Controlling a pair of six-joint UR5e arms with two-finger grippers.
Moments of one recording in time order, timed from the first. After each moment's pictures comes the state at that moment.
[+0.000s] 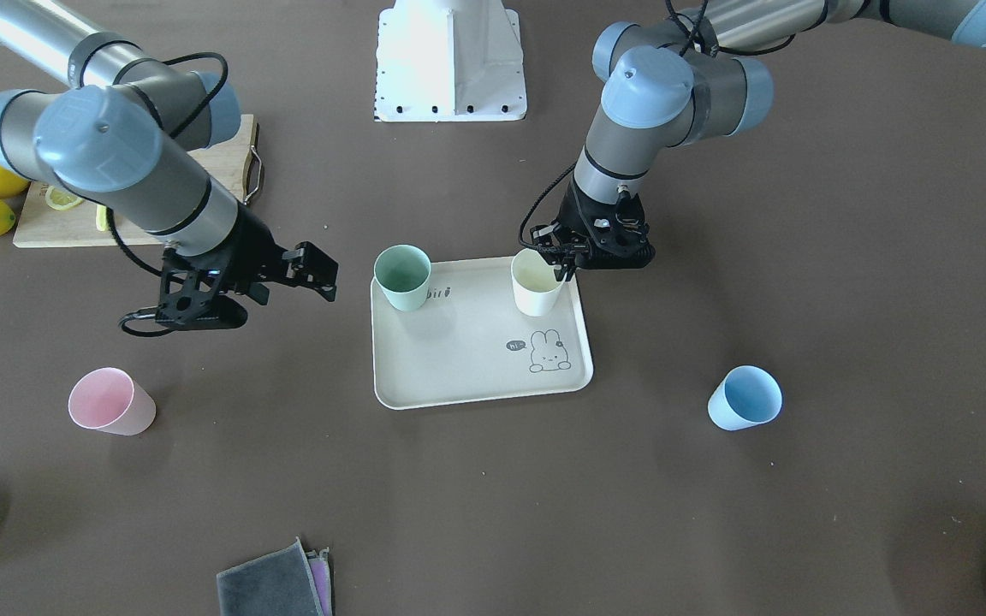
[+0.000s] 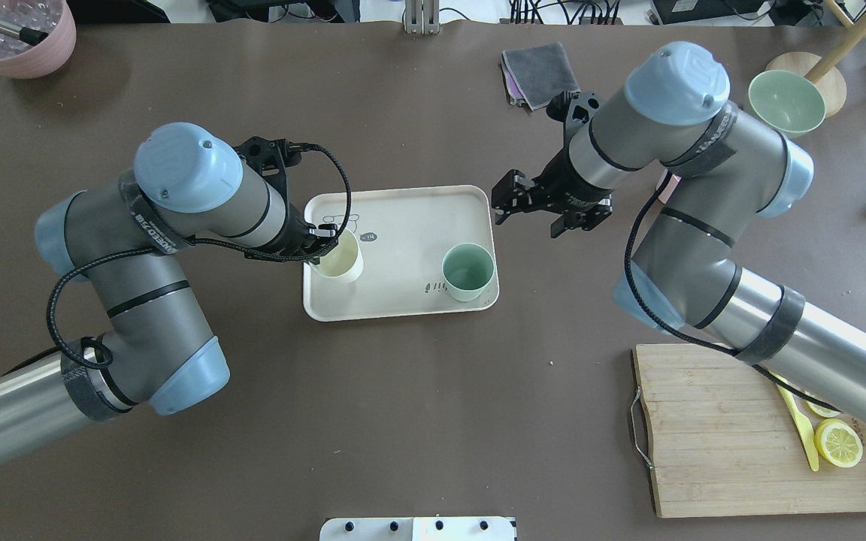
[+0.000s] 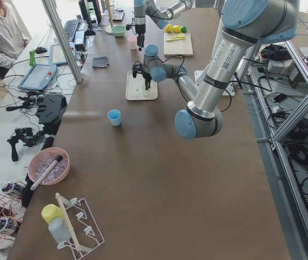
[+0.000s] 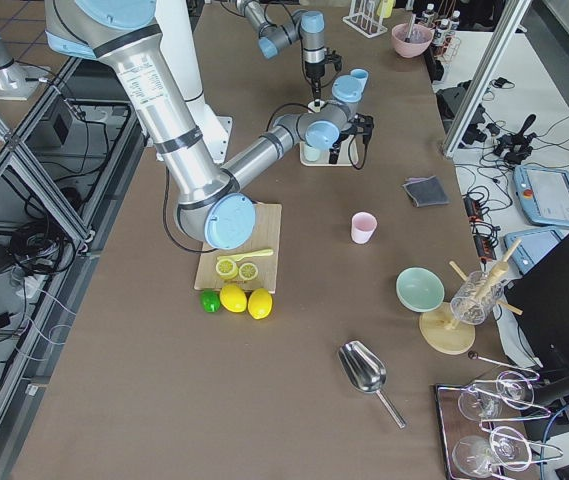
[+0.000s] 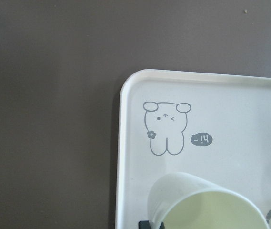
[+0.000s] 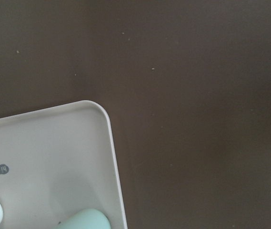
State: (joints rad) left arm -0.60 -2.12 -1.70 -1.79 -1.90 -1.28; right arm 0.88 -1.07 1.64 -1.33 2.29 1.11
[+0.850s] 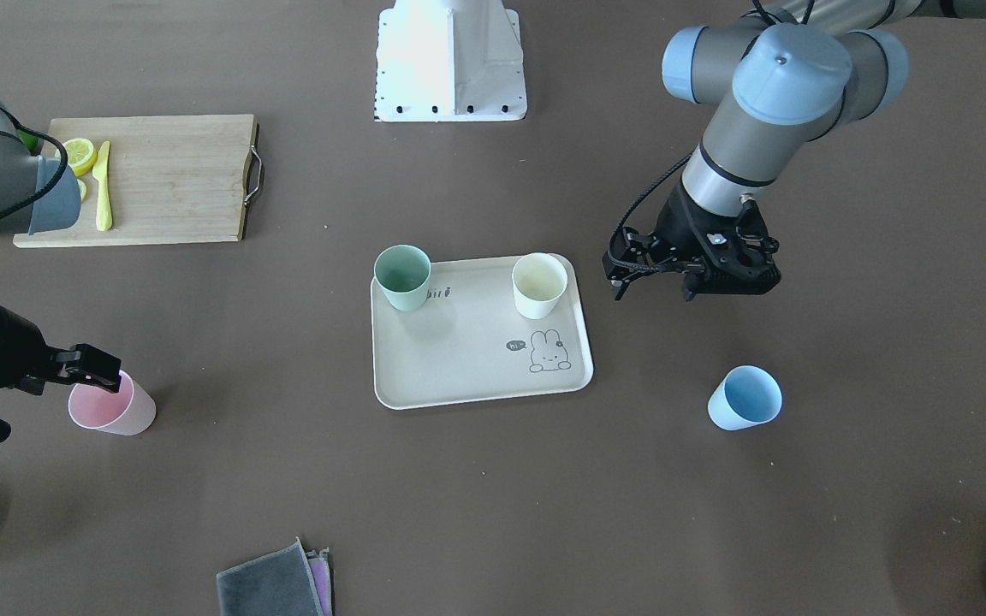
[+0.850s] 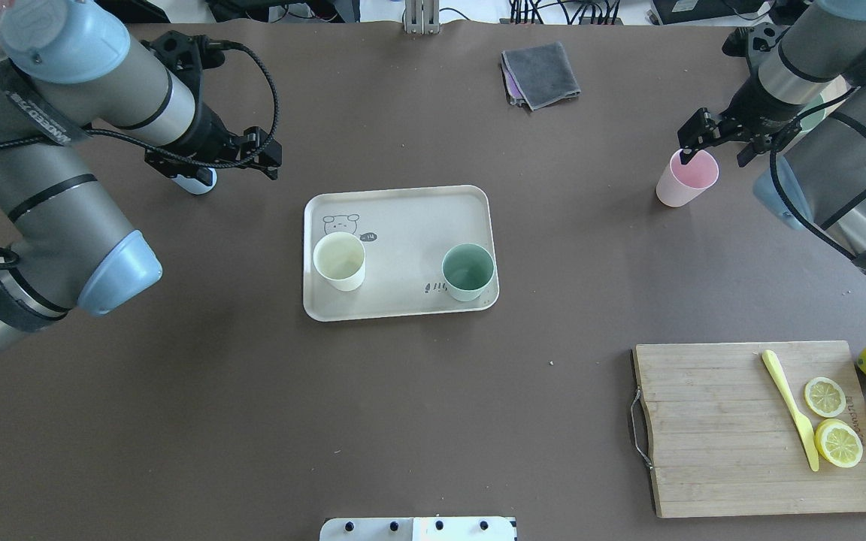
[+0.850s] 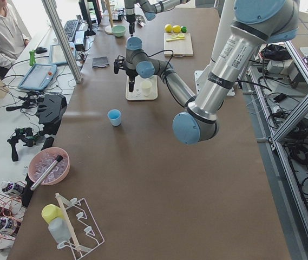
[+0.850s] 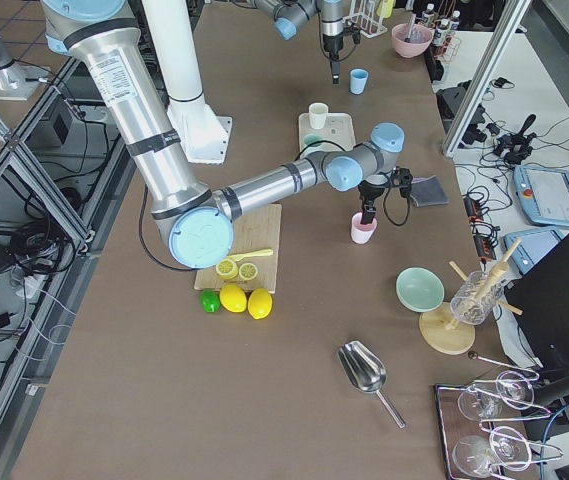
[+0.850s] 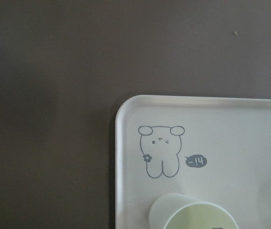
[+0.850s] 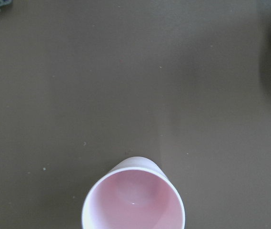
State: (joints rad) left arm -0.87 -2.09 -1.76 -1.69 -2.07 -1.04; right arm 1.08 -1.15 1.44 -1.41 2.27 0.68
